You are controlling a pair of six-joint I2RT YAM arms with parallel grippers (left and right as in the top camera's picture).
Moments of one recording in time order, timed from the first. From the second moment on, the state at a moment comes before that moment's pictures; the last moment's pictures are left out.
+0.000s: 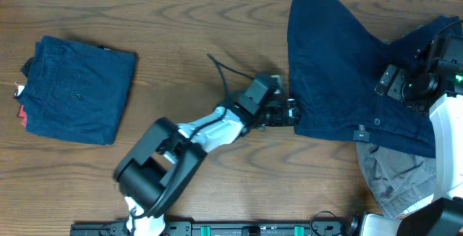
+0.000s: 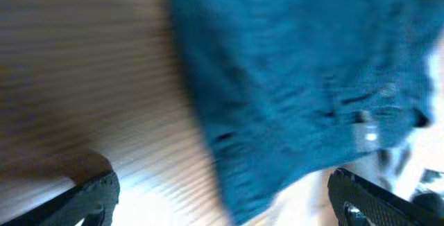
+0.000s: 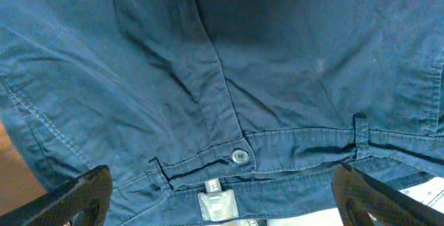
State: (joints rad) left arm -0.75 1.96 1.05 0.08 0.39 -0.81; right arm -0.29 1.47 1.23 -0.93 0.02 0.23
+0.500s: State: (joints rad) left arm -0.82 2.07 1.06 0.25 0.55 -1.00; right arm -0.29 1.47 1.23 -0.93 0.02 0.23
